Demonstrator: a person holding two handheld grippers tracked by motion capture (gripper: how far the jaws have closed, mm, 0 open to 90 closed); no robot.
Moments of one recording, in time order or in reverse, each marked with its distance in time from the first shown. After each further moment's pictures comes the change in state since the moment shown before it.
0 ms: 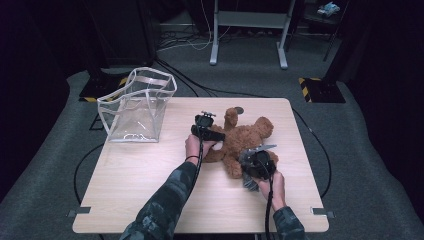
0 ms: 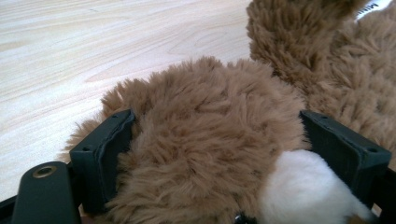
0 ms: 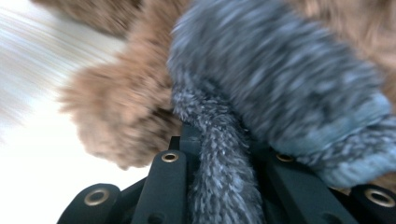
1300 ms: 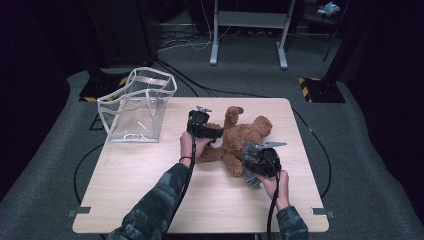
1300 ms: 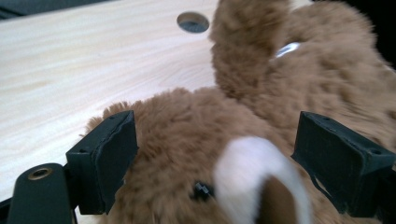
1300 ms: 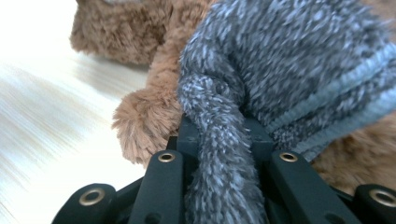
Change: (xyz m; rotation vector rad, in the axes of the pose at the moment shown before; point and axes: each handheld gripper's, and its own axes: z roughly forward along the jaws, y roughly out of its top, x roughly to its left) left arm -0.003 0.007 -0.059 -0.132 -0.069 0.057; right arm -0.009 0.003 -0.023 -0.110 0.051 0.034
